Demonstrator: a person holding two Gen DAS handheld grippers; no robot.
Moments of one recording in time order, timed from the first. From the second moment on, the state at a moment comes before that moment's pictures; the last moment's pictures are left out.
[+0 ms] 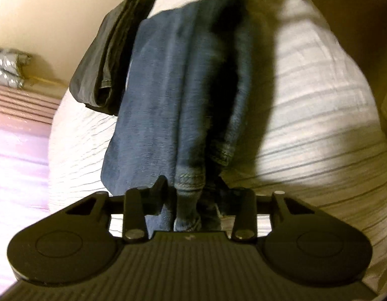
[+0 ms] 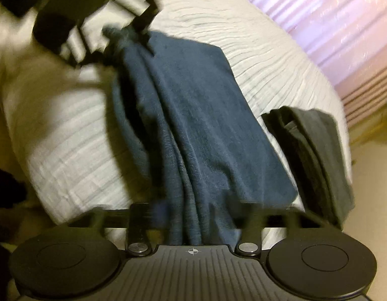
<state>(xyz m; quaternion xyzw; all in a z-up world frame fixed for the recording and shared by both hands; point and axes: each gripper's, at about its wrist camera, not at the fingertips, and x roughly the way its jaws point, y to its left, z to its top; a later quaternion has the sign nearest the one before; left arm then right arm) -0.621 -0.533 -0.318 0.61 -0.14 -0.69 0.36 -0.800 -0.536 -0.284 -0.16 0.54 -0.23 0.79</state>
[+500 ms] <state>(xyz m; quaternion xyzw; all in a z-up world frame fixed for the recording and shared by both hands) -0.589 -0.576 -0.203 0.58 -0.17 -0.72 0.34 -0.787 -0.583 -0.200 -0.16 0.55 -0.26 0.78</state>
